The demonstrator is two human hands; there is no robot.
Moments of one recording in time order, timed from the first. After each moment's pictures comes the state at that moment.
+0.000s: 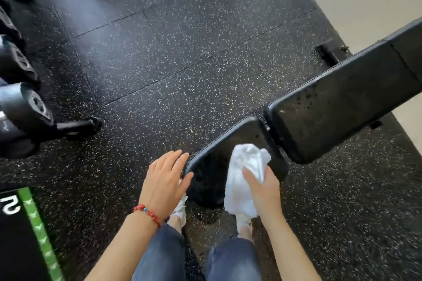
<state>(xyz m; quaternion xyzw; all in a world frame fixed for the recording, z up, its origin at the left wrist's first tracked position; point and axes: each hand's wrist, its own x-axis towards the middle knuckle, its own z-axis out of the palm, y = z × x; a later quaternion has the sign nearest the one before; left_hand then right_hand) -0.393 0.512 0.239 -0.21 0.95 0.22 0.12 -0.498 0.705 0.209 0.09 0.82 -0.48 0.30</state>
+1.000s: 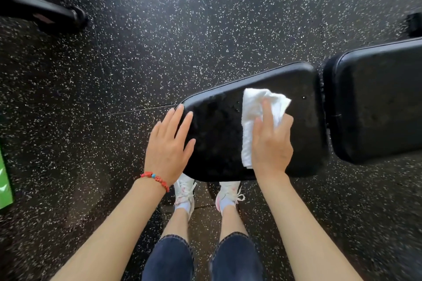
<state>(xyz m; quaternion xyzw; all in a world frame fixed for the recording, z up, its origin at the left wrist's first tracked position) -0.353 0.596 0.015 -0.33 0.91 0.23 0.04 -0.514 0.711 0.009 -0.30 0.95 -0.11 0.01</state>
